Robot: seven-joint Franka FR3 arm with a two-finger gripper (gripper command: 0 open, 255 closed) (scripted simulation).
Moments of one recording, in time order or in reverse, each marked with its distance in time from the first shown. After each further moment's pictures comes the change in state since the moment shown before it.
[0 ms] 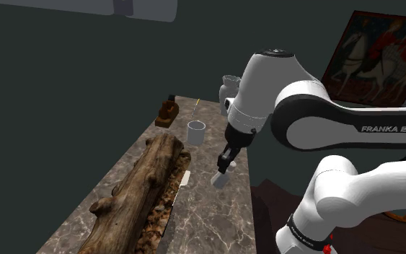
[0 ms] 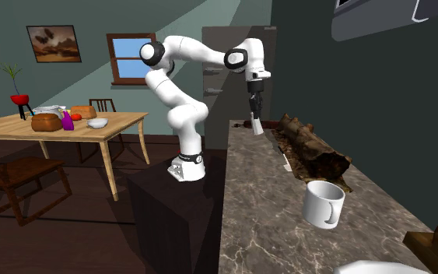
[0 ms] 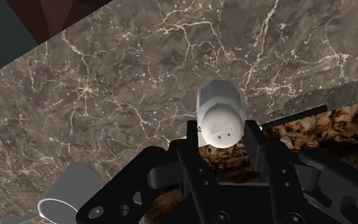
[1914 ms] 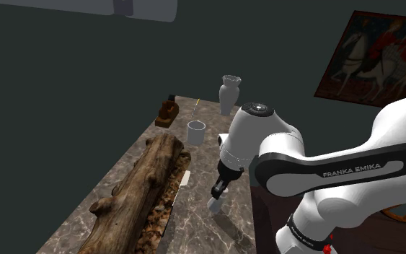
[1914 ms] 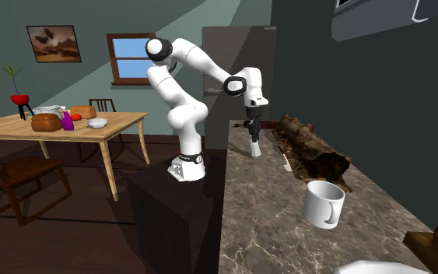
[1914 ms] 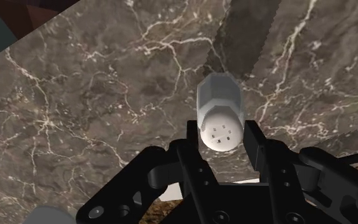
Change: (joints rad) arm 0.026 0.111 0.111 -0.240 0.083 0.346 0.024
